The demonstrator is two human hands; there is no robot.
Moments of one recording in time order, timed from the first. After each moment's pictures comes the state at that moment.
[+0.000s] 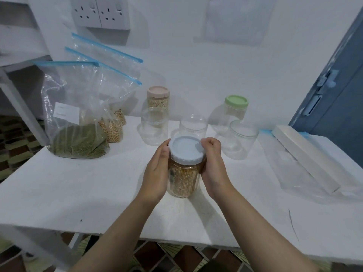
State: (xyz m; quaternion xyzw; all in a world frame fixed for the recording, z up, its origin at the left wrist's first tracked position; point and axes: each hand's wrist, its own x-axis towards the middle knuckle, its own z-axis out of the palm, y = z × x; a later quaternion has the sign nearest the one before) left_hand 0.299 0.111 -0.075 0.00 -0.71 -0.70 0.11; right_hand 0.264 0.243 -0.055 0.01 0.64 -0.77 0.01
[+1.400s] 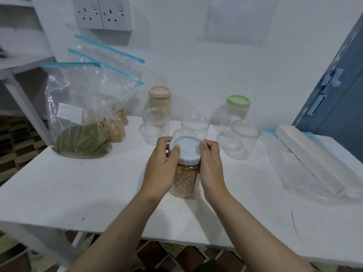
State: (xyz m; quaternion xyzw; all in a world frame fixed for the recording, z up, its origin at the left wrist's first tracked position) left_hand 0.303 0.120 -0.045 0.05 -0.78 -0.60 0.15; right_hand 0.275 0.237 -0.056 -0.01 0.68 -0.73 -0.06
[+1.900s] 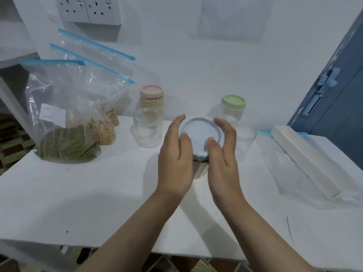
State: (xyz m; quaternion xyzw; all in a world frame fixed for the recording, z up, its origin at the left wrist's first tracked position) left_hand 0.288 0.169 -0.011 -0.01 -0.72 -0.66 0.24; right_hand 0.292 0.265 -0.008 -0.12 0.69 -0.70 -0.15
